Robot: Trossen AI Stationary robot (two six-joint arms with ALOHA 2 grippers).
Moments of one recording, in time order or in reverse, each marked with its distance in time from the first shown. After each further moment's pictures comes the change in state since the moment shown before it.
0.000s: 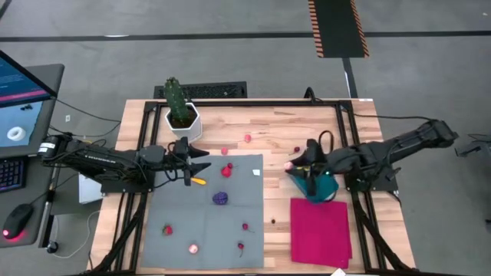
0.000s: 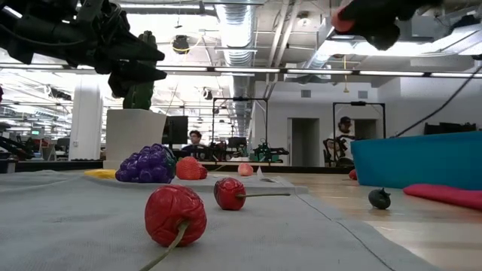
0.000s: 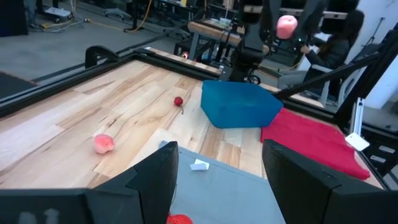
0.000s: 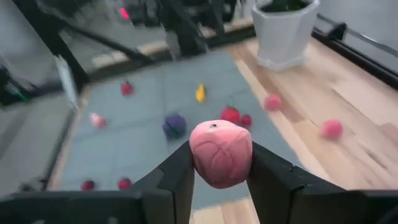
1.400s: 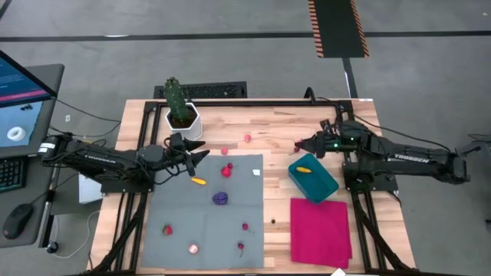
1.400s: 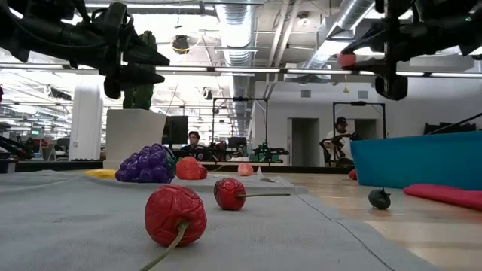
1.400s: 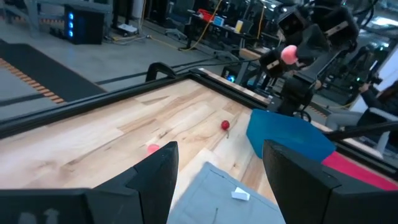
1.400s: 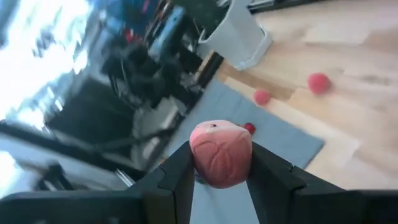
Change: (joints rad) left arm 0.000 0.000 0.000 0.021 -0.245 -0.090; right arm -0.606 -0.289 -0.272 0.152 -0.551 0.476
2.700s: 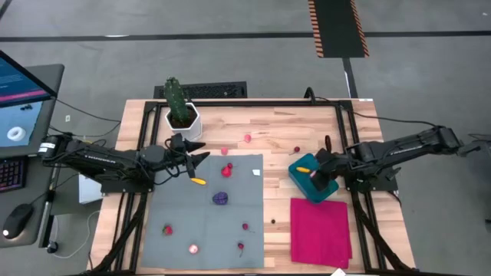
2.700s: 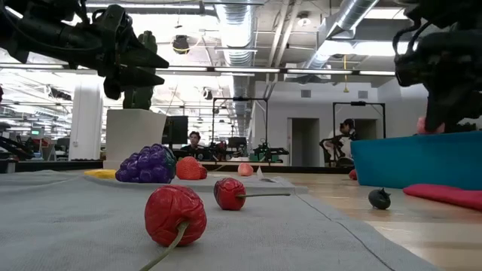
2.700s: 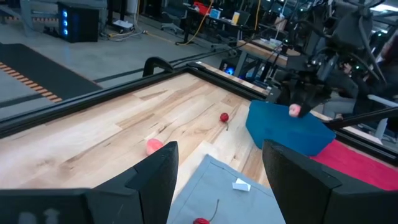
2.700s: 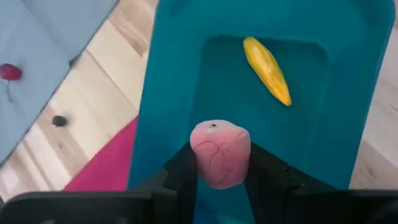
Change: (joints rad) left arm 0.000 0.000 0.000 -0.024 0.019 0.020; right arm 0.469 0.211 0.121 -0.767 0.242 0.100
